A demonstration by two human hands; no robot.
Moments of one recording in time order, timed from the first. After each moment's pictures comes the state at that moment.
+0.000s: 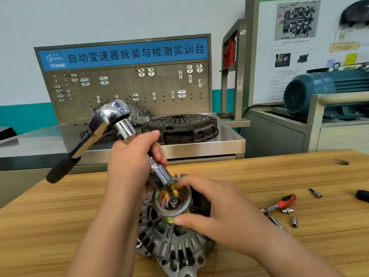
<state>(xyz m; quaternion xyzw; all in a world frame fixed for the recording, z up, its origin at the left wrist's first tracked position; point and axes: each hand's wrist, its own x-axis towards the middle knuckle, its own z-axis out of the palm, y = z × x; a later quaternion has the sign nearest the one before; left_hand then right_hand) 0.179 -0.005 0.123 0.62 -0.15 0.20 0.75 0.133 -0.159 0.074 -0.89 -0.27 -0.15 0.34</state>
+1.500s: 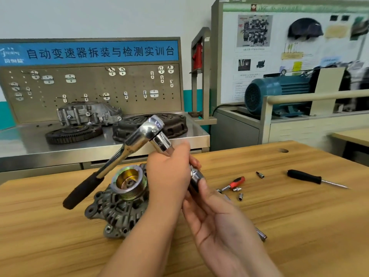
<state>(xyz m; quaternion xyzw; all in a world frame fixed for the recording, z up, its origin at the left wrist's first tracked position) 0.106 -0.099 0.108 0.63 -0.14 0.15 0.75 0.037 -0.153 0.078 -0.25 0.06 -0.01 0.97</state>
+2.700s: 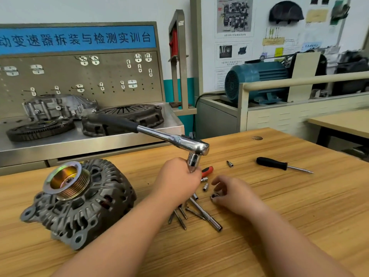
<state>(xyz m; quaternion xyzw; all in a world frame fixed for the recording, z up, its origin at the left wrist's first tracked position) 0.137 -0.193 0.052 0.90 -0.20 0.04 0.39 0.113 -0.356 -0.020 -0.94 0.07 -0.09 0.32</state>
